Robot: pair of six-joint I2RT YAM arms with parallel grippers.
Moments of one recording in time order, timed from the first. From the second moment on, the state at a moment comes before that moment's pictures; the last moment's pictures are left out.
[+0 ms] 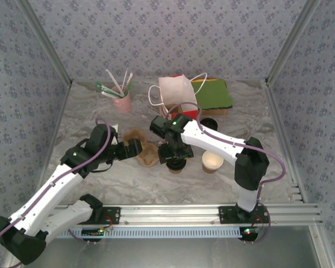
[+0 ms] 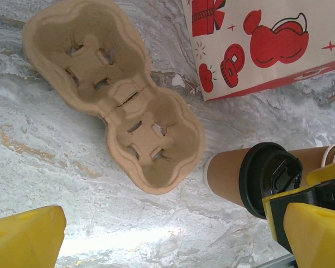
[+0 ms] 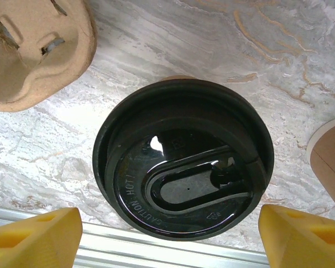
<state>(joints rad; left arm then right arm) -0.58 0.87 0.87 -0.83 0.08 -0.74 0.94 1.82 1.61 -1.31 -0.01 0.70</state>
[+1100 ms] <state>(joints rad) -0.58 0.87 0.86 -0.82 0.08 -0.74 0.94 1.86 1.61 -1.33 0.02 0.66</state>
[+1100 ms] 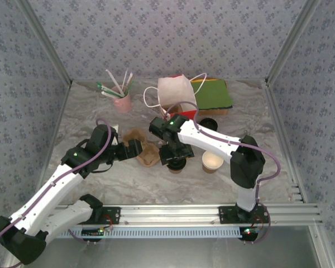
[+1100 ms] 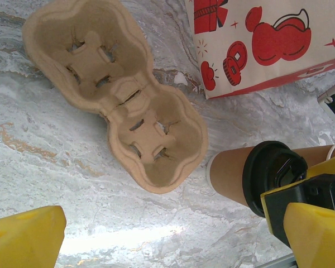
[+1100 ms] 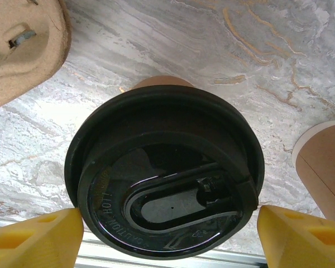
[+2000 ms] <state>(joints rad) -0.58 0.87 0.86 -0.82 0.08 -0.74 0.94 1.87 1.63 -1.33 0.02 0.65</state>
